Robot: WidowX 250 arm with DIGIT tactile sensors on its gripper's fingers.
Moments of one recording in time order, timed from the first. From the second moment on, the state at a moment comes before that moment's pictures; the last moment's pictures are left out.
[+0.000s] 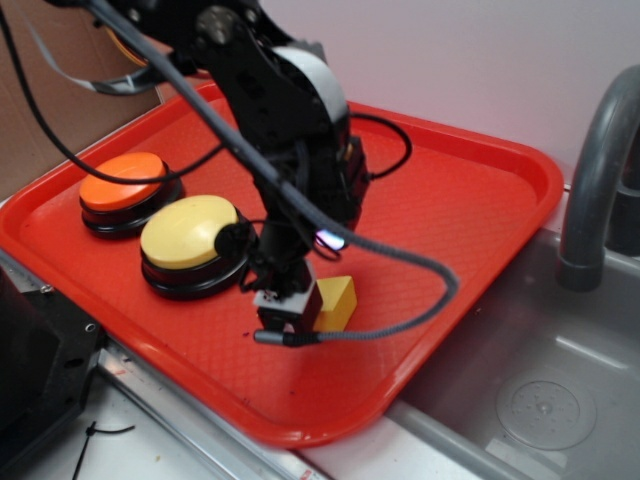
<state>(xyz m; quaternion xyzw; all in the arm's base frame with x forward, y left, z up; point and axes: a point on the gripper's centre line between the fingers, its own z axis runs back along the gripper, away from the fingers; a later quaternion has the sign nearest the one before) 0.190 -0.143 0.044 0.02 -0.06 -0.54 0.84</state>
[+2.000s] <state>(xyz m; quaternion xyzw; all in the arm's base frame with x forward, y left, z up) 0.201 -0.010 0.184 0.00 -0.06 0.02 1.00</state>
